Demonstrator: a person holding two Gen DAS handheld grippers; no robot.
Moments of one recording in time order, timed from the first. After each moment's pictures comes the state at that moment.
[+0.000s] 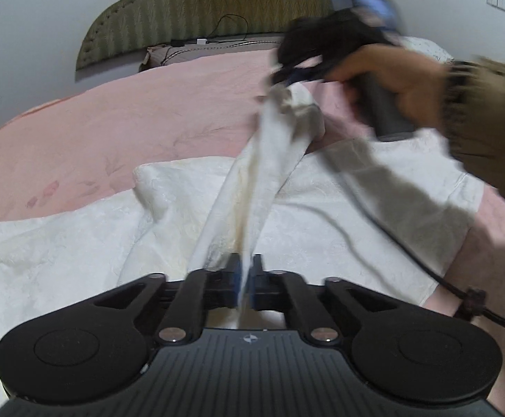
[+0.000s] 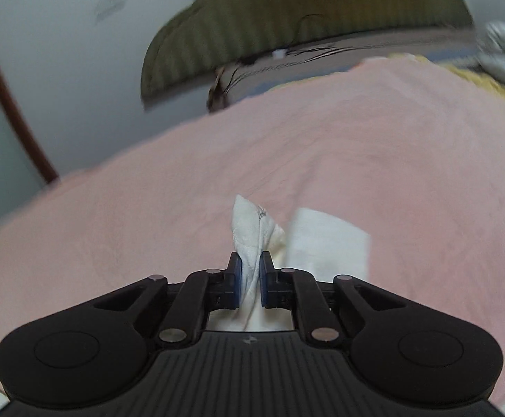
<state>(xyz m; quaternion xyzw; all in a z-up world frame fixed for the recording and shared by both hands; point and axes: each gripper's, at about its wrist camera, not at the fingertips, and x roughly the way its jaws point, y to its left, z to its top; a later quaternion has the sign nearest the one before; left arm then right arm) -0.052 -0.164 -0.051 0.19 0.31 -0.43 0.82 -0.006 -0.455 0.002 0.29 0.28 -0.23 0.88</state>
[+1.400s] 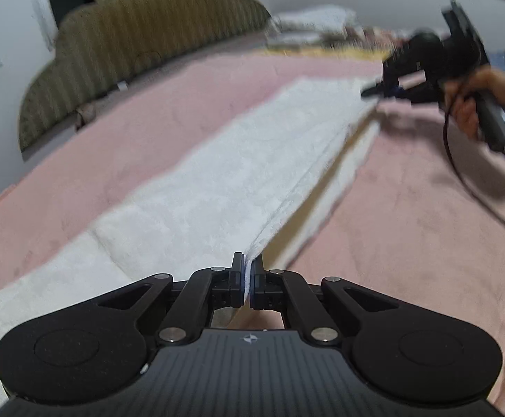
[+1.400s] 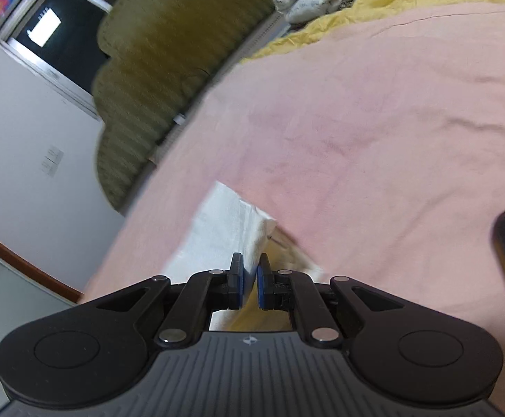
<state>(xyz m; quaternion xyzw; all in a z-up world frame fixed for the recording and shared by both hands) -0.132 -0.166 -0.050 0.32 0.23 -0.53 0.75 -0.332 -0.456 -0.020 0.50 0.16 -0.31 0.80</state>
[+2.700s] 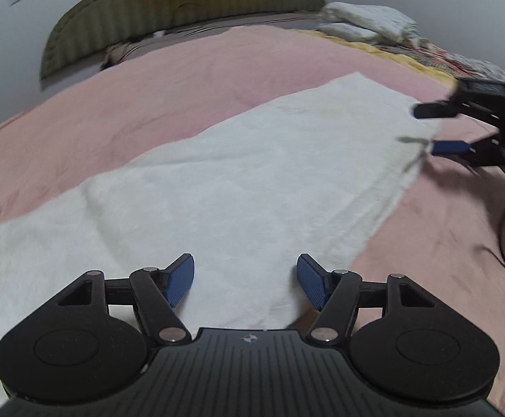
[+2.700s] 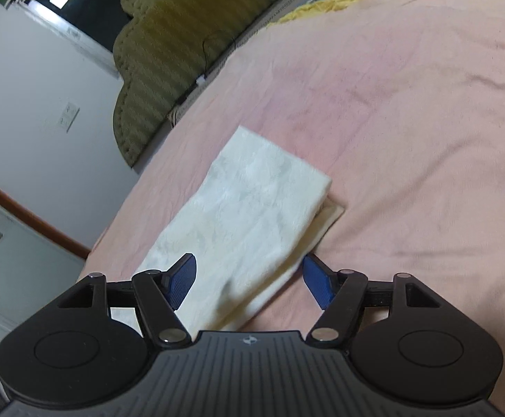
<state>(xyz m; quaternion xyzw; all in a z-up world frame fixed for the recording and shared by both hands) -0.103 -0.196 -0.050 0.24 0.31 -0.48 0.78 -0.317 -0.423 -0.037 0.49 0.18 -0.25 0.81</state>
